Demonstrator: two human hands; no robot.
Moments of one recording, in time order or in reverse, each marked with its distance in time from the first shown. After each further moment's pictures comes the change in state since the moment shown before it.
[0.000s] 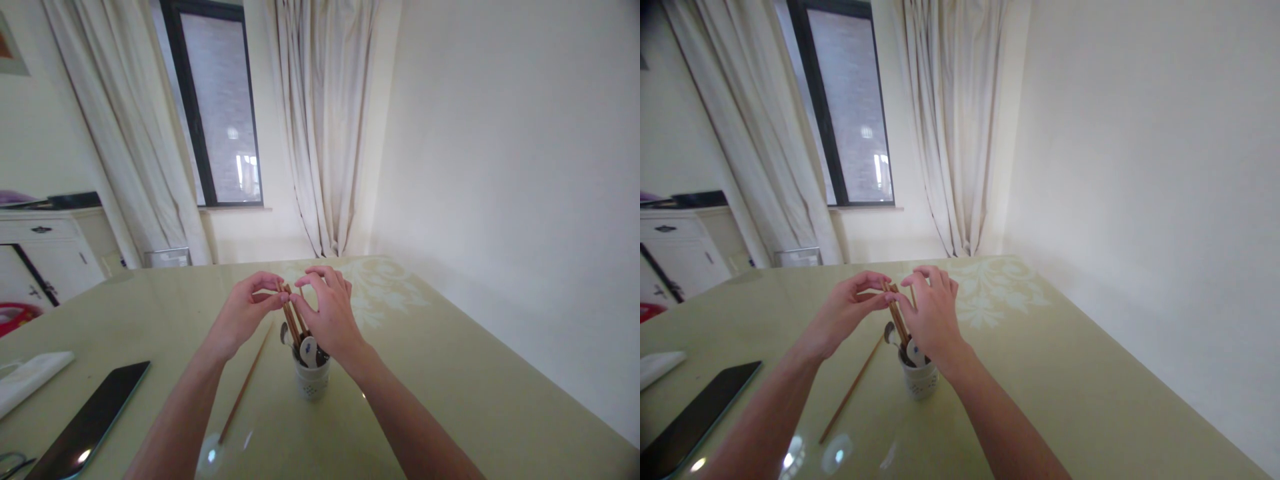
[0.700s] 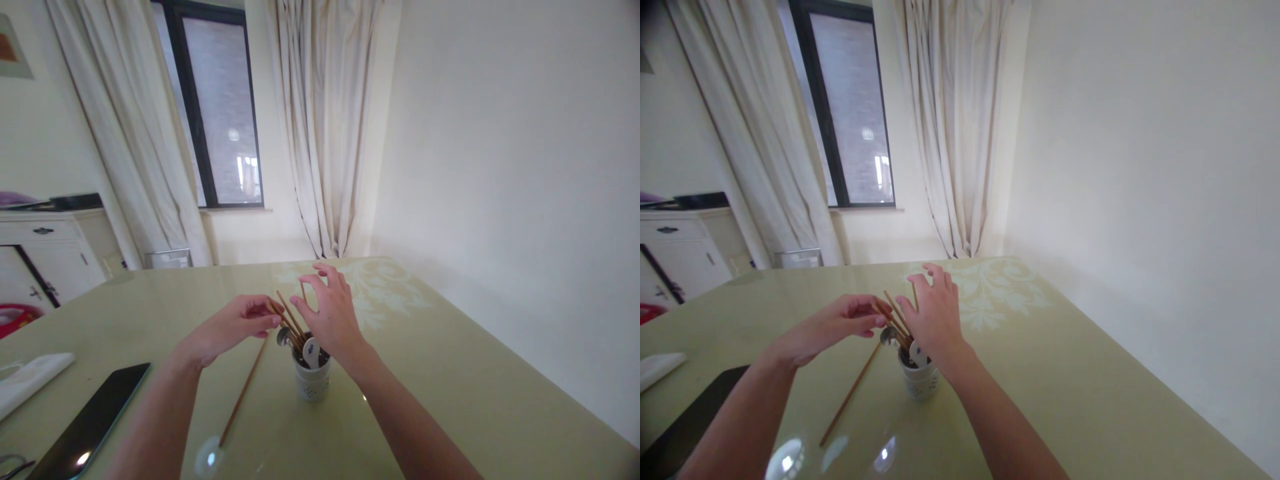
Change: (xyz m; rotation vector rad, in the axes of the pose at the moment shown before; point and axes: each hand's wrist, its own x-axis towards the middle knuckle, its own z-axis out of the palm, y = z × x) left_hand -0.011 0.003 -0.028 0.141 -0.398 -0.229; right_hand 0.002 0.005 0.002 -0.054 -0.025 0.028
